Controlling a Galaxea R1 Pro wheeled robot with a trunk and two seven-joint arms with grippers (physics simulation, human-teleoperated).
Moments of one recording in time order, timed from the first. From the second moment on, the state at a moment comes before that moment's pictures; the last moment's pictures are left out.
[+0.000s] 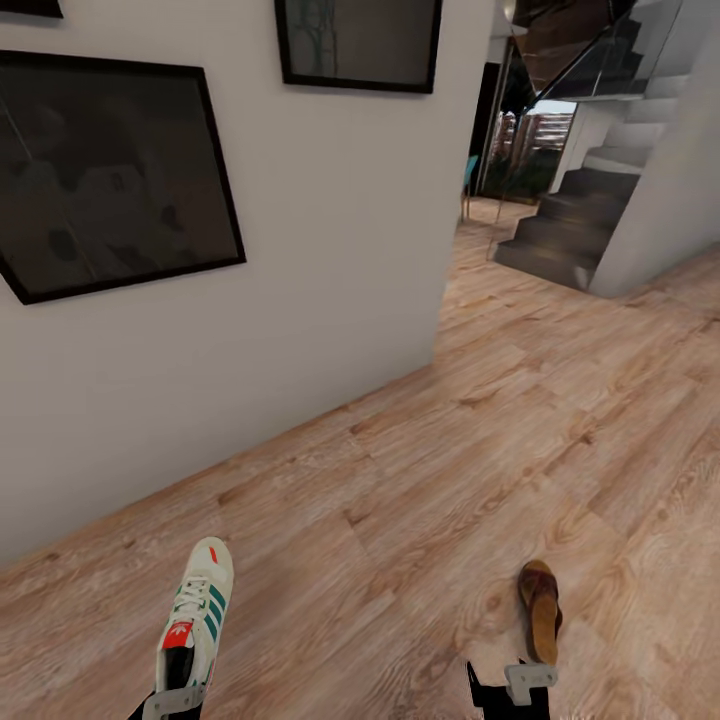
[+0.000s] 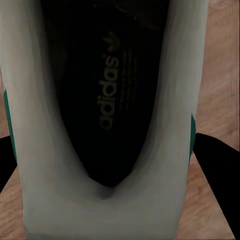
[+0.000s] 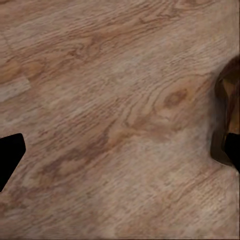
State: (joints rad) left arm -0.24 0.11 0.05 -0.29 0.14 -0.55 -0.07; right arm -0.31 -0.04 0.09 -0.27 -0.04 -0.54 -0.03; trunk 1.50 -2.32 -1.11
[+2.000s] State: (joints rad) left arm -0.24 0.11 0.05 -0.29 0.14 -0.55 -0.07; right arm -0.31 -0.04 0.09 -0.27 -0.04 -0.54 -0.03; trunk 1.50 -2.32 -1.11
